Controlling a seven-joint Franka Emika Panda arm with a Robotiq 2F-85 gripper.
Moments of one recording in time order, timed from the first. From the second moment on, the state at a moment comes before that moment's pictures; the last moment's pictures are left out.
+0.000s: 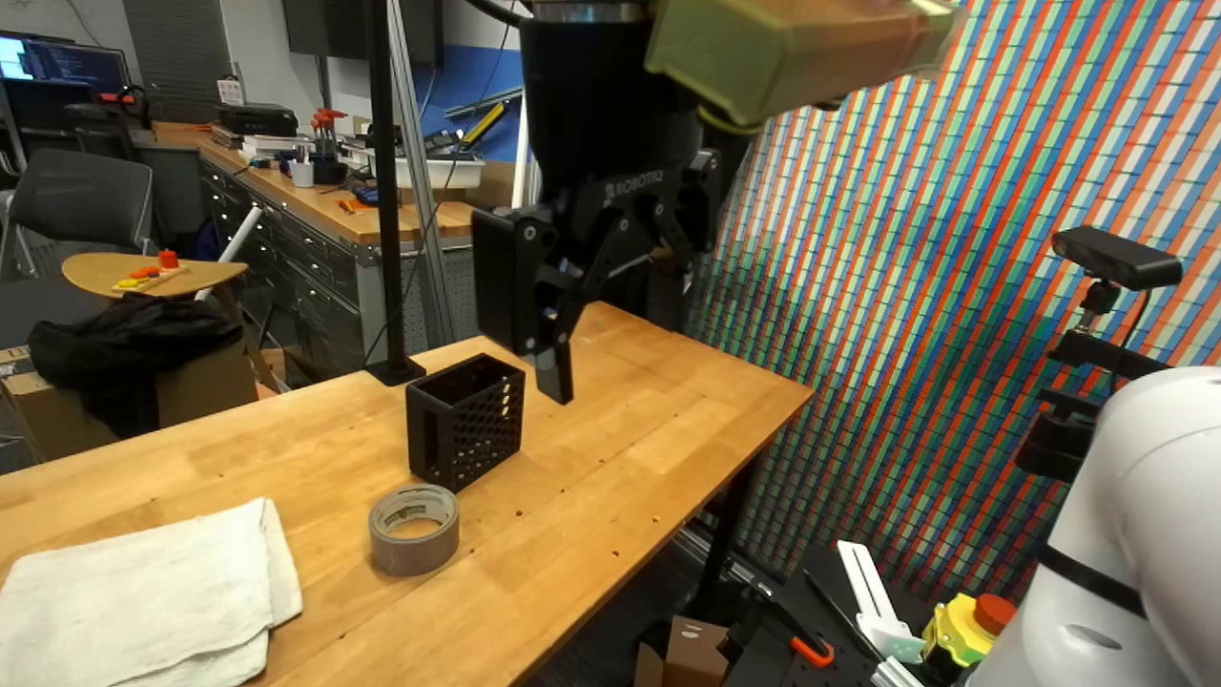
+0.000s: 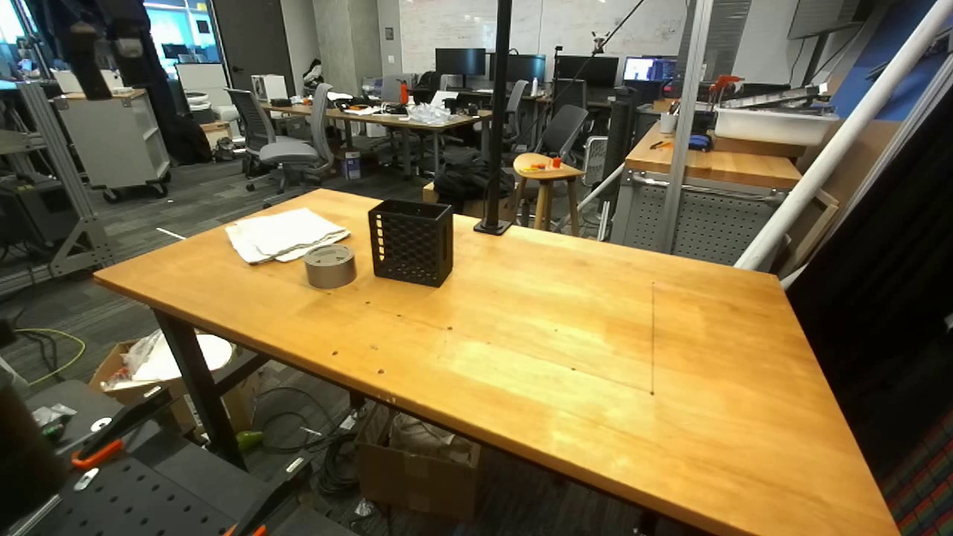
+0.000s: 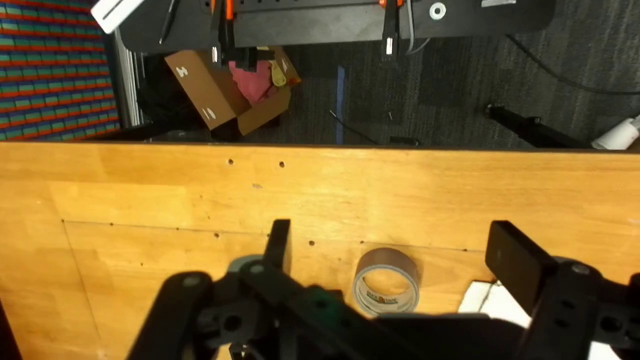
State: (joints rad) arm 0.12 -0.70 0.40 -2.47 0.03 1.74 0.42
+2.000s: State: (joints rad) arm 0.30 0.20 0.36 -1.89 -0.38 2.10 0.32
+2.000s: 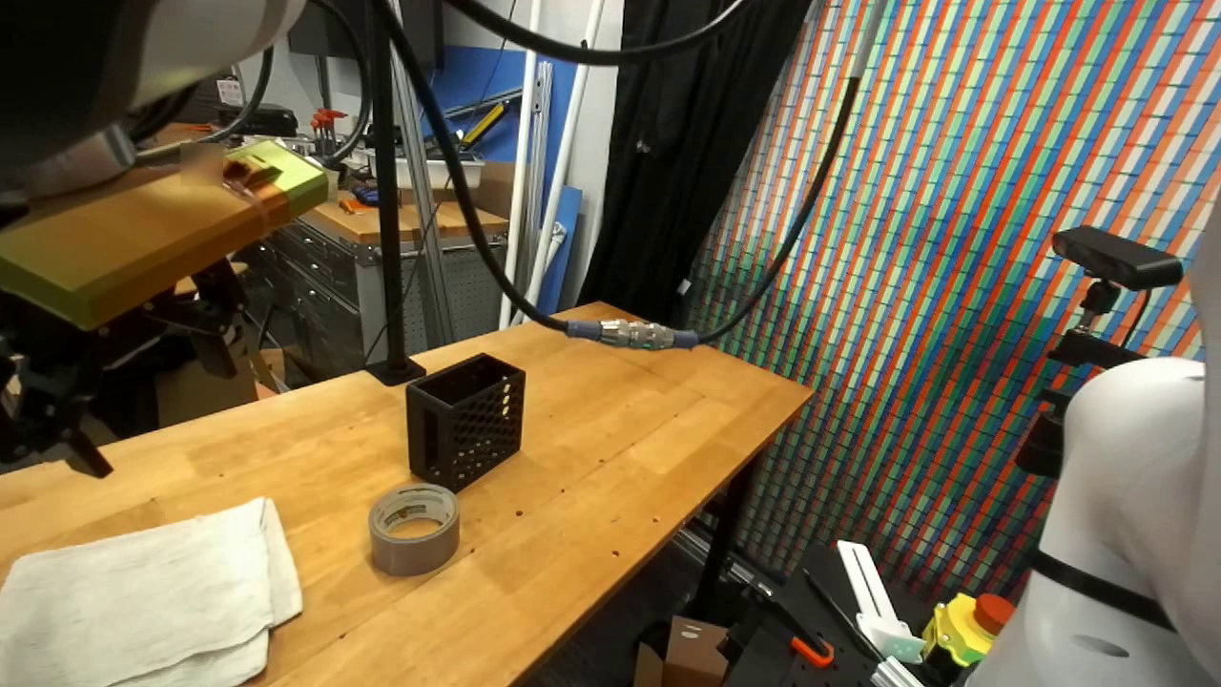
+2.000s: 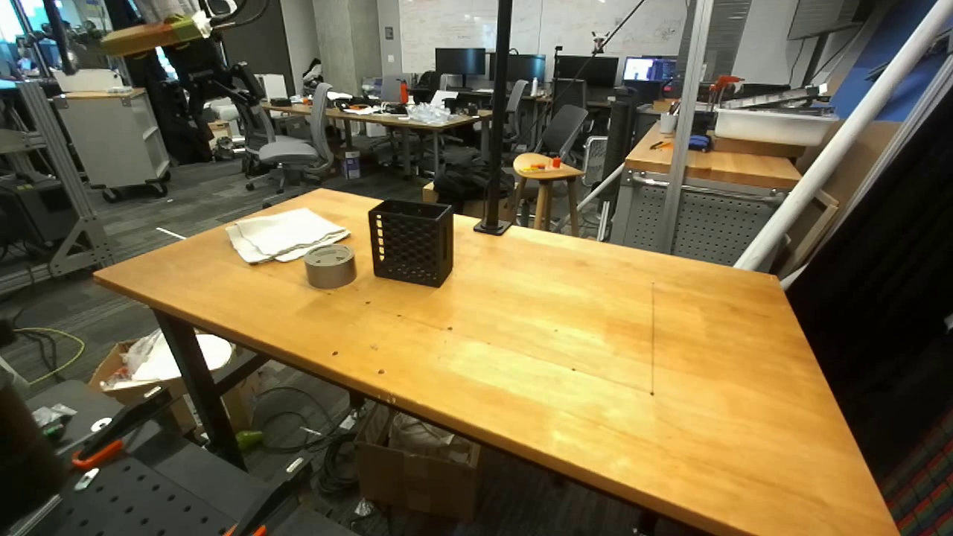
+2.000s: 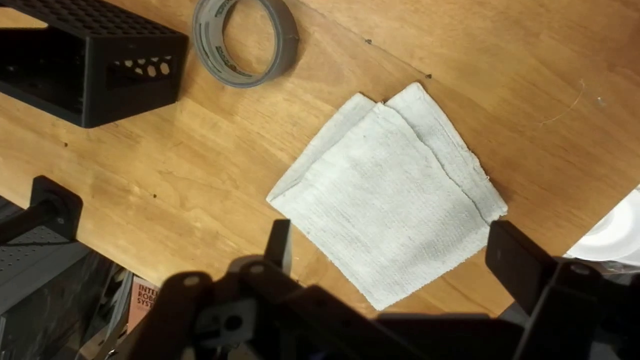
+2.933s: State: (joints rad) arm 0.38 0.51 0.26 -1.65 -0.38 2.12 0.15
